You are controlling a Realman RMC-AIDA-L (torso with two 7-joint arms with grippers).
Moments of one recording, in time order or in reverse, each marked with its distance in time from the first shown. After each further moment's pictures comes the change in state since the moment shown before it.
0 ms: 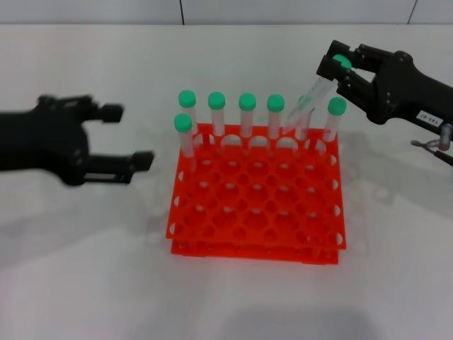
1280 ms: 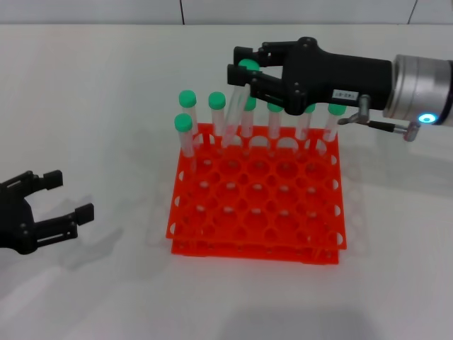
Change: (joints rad) left arm 0.132 0.005 -0.171 -0.571 -0.156 -0.091 0.509; right arm 0.133 0.015 -0.451 -0.192 0.178 0.192 0.219
